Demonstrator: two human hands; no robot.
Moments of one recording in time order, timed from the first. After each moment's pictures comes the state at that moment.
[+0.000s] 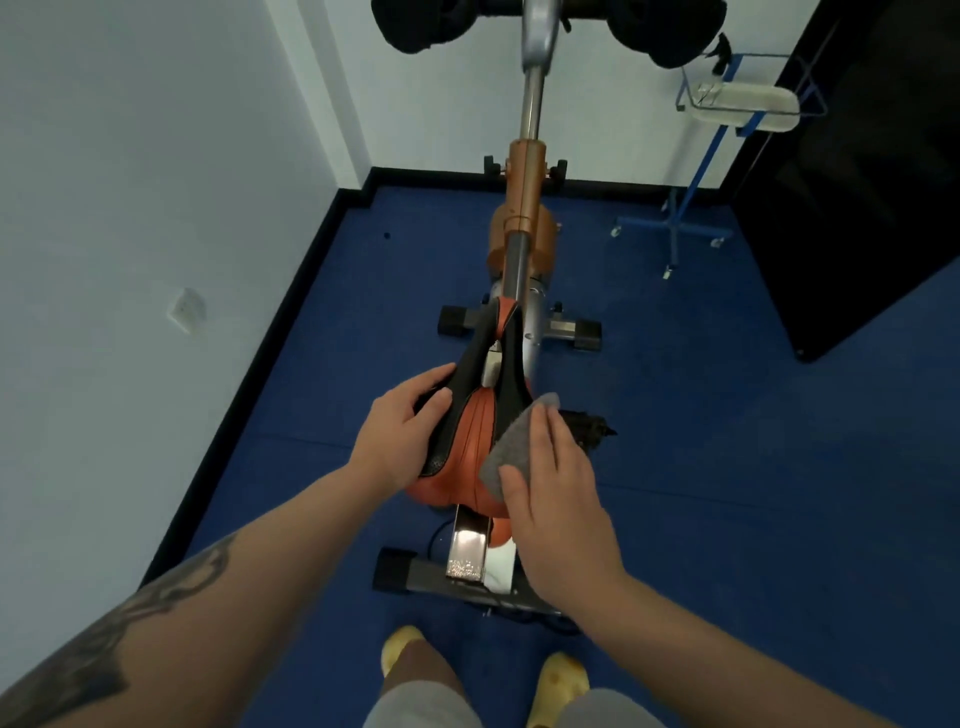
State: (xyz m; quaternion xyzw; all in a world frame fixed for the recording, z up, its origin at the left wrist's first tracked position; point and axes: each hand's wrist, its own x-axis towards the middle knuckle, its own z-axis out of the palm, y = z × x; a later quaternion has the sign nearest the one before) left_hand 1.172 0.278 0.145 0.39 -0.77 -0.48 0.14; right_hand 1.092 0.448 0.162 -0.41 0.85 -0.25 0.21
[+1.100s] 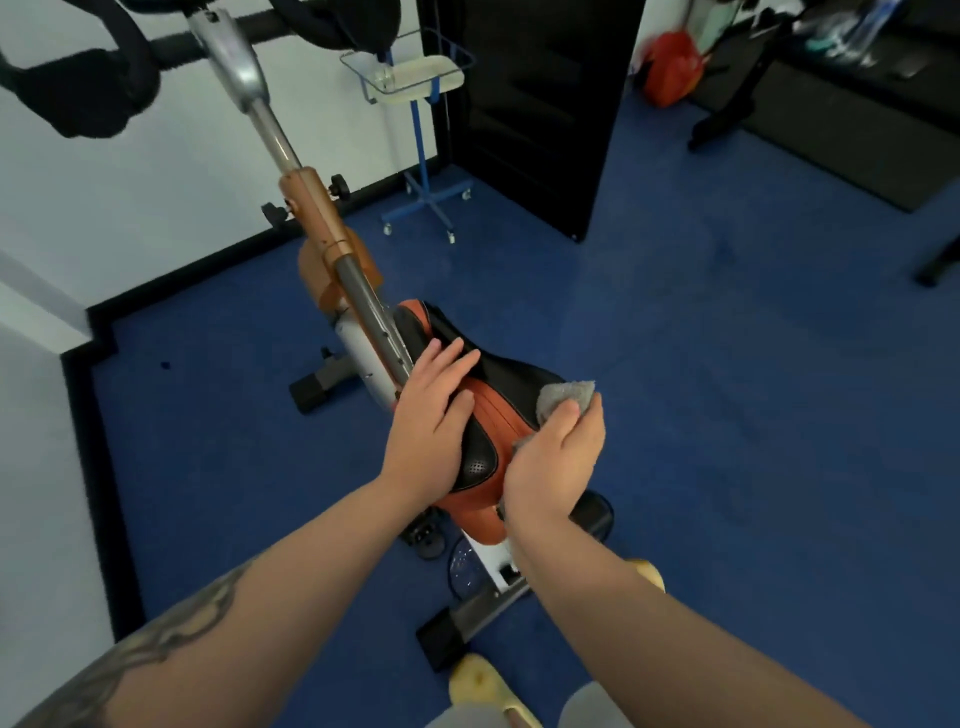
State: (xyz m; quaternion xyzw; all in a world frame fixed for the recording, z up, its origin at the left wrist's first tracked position) left_hand 1.147 0.231 0.133 0.00 -0.88 -0.47 0.05; right_hand 1.163 0.336 0.143 0.32 0.70 -0.63 -0.11
